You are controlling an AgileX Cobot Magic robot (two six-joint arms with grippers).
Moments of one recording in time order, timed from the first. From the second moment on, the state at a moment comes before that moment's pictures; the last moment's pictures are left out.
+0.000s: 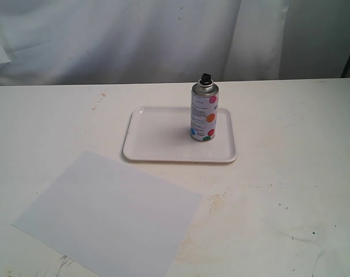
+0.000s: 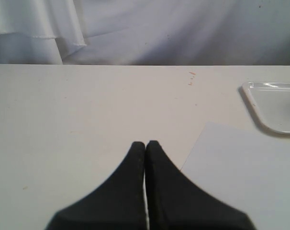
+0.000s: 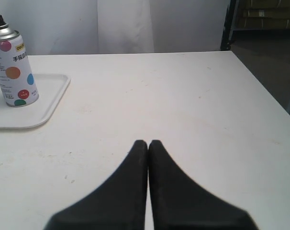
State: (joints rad) left arm 0.03 0.00 -0.01 -0.02 0.33 0.03; right arm 0.06 0.01 0.00 0.01 0.35 -0.03
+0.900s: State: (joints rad) left arm 0.03 0.00 -0.01 -0.02 0.33 0.03; right arm 0.06 0.01 0.00 0.01 0.35 -0.03
